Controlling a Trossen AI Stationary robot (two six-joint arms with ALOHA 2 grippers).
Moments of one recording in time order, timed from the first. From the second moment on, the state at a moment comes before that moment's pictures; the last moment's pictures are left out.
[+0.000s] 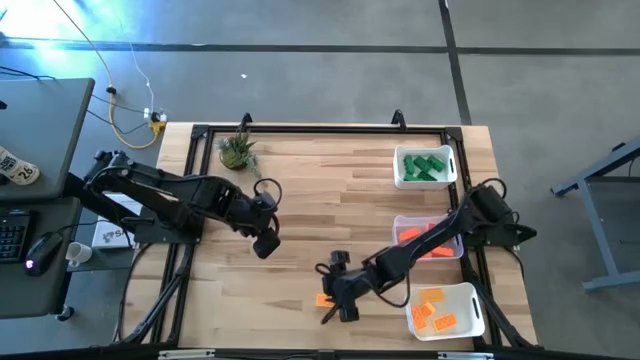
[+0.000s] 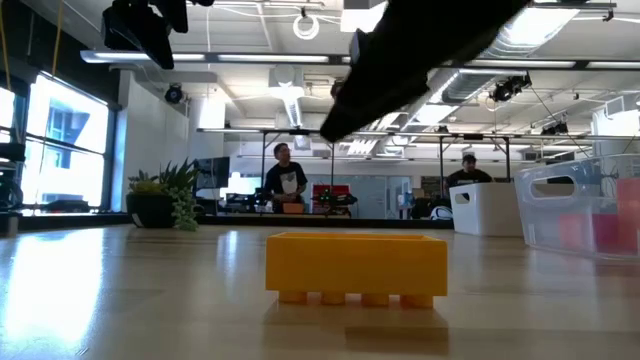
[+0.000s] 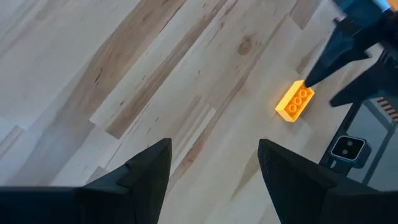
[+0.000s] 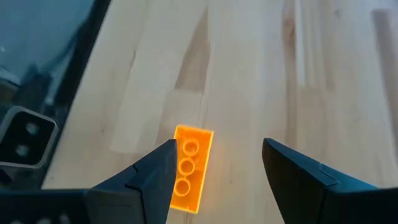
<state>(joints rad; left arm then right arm) -0.14 1.32 1.19 -0.97 -0.05 -0.94 0.50 1.92 1.33 -0.26 0.18 0.29</state>
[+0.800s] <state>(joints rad) -0.17 1.32 1.19 -0.97 -0.09 -0.95 0.54 2.06 1.33 -0.26 0.14 0.48</state>
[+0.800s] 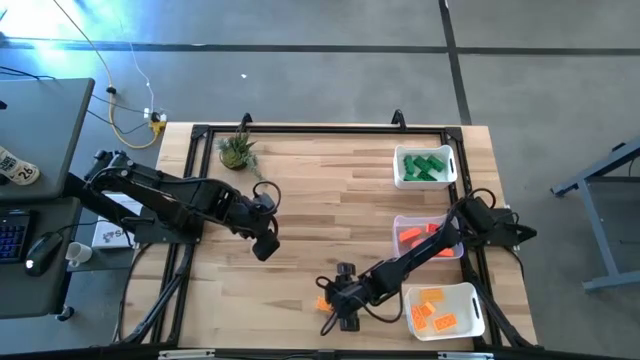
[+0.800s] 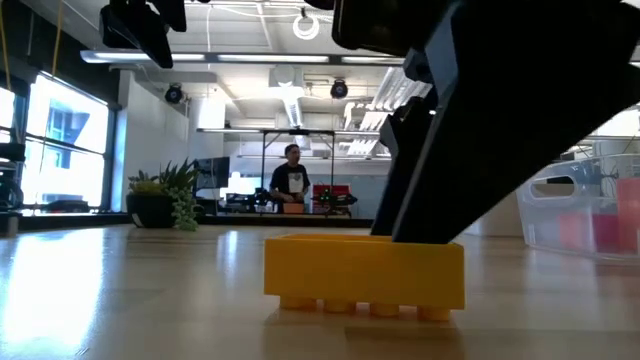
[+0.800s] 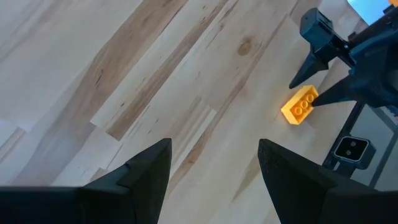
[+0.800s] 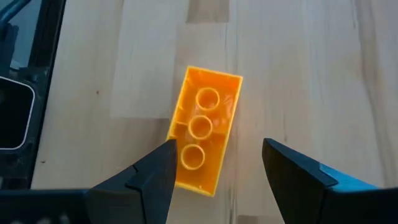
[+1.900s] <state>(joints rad) -0.17 1.32 1.19 -0.97 -0.09 -0.91 0.54 2.05 1.33 -0.19 0.10 0.63</state>
